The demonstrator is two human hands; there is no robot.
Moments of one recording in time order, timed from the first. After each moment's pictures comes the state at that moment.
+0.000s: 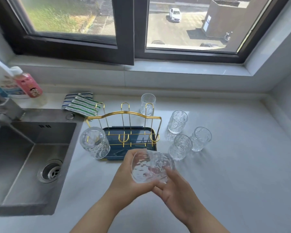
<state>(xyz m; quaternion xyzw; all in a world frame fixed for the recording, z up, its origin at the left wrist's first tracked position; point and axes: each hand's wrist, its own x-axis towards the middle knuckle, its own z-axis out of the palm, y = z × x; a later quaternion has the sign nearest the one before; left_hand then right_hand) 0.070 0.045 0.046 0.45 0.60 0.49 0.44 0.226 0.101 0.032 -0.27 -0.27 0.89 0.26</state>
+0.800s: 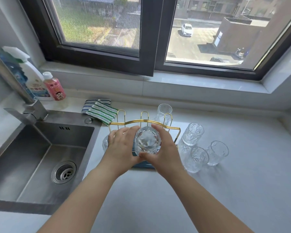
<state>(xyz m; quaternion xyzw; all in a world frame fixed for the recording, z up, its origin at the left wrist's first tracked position) -0.017 0.083 0.068 0.60 0.74 0.30 0.06 0.117 0.144 0.077 -0.40 -0.76 0.42 0.30</state>
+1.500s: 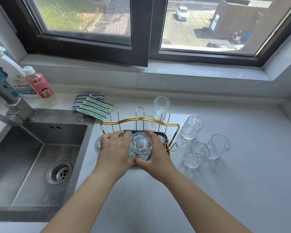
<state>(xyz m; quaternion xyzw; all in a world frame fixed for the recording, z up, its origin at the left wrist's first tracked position) -0.024 0.097 0.042 0.58 0.80 0.16 0.01 0.110 0.151 0.047 -0.41 -0.75 0.48 0.20</state>
